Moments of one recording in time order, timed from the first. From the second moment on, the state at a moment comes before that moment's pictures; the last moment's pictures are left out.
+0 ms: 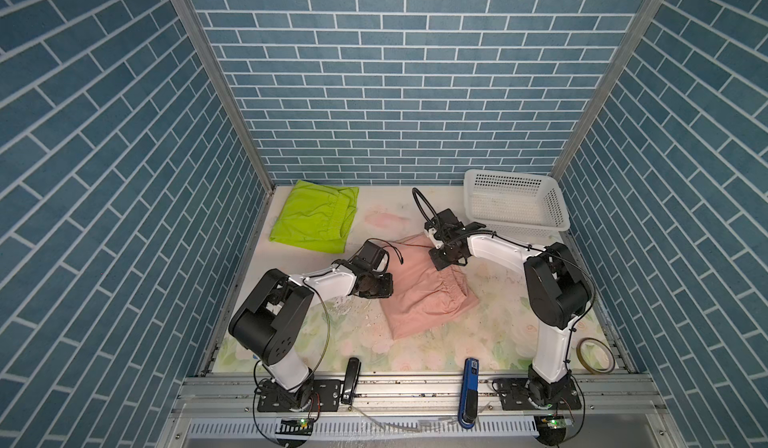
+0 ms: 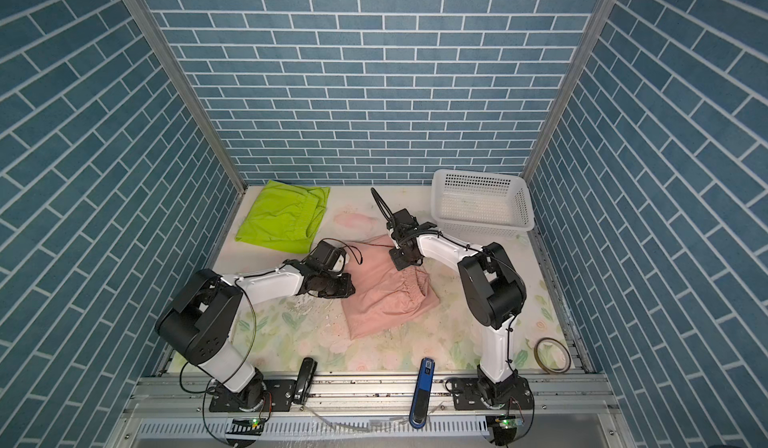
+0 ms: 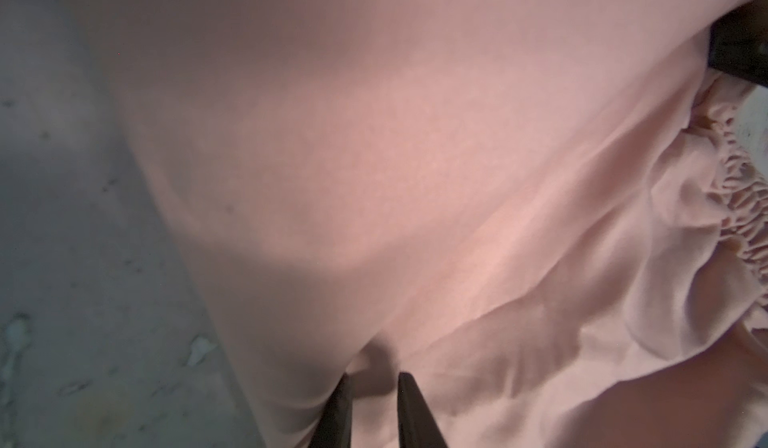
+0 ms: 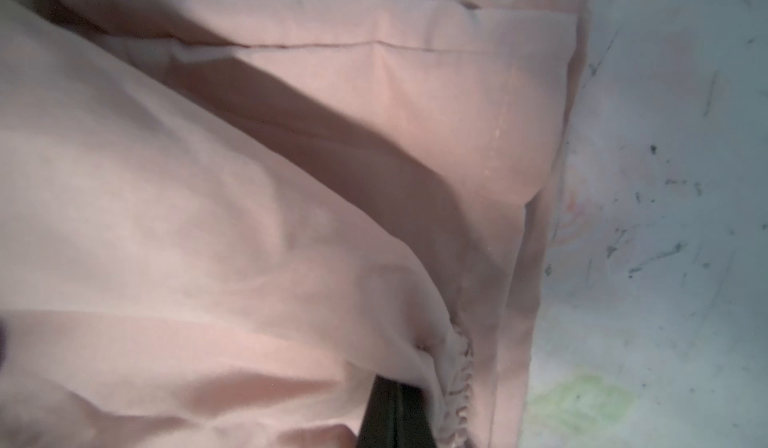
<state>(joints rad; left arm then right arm) -0.56 1.66 0.83 -0.28 0.27 -0.54 0.62 1.94 1.36 -0.62 0.03 -0.01</state>
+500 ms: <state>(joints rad) -0.56 1.54 0.96 -0.49 0.17 -0.48 0.61 1.72 1.24 -0.58 -0.08 -0.05</state>
